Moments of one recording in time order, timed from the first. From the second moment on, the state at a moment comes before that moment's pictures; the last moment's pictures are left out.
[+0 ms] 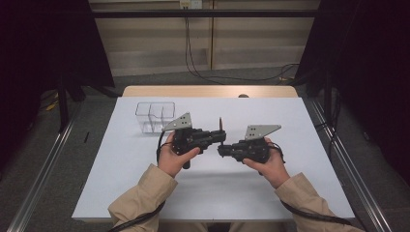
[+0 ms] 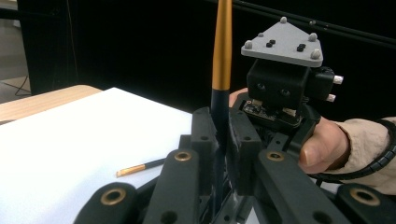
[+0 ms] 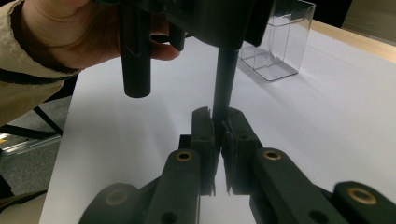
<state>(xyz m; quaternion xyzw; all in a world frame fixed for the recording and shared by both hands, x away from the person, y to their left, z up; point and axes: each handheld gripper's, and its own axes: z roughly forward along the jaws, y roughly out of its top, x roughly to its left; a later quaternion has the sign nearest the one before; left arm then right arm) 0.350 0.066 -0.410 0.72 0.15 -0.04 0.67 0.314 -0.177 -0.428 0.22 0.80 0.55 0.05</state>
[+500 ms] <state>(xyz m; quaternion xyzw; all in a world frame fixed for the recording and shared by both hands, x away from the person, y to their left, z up) 0.348 0.066 -0.410 0.72 0.15 -0.03 0.67 0.314 -0.176 -0.429 0.22 0.80 0.56 0.05</state>
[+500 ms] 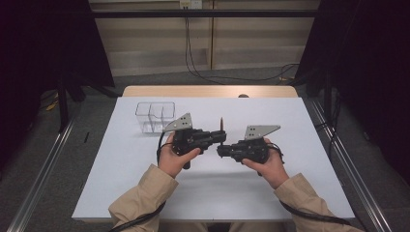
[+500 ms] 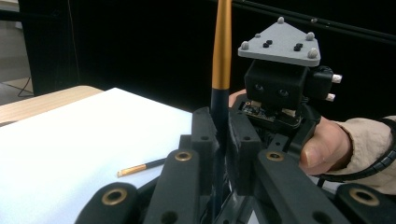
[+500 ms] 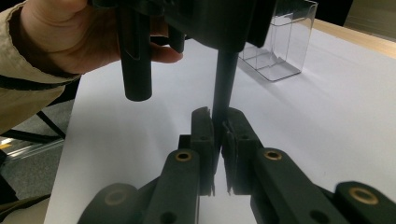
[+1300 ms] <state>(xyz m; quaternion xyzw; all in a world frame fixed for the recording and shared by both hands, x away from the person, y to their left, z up) 0.349 0.076 -0.404 0.72 0.15 -0.01 0.67 0.309 -0.199 -0.425 0.26 0.79 0.55 0.05</state>
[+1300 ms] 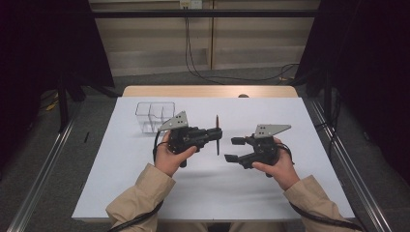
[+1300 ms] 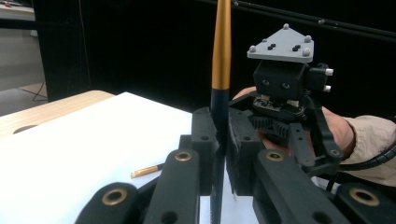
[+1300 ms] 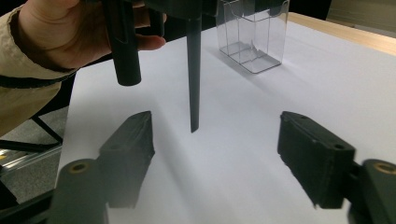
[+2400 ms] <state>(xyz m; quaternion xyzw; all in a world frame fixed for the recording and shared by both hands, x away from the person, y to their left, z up) 0.350 0.084 -0.402 0.72 0.15 0.01 0.67 0.295 -0.248 -0.427 0.29 0.78 0.55 0.09</state>
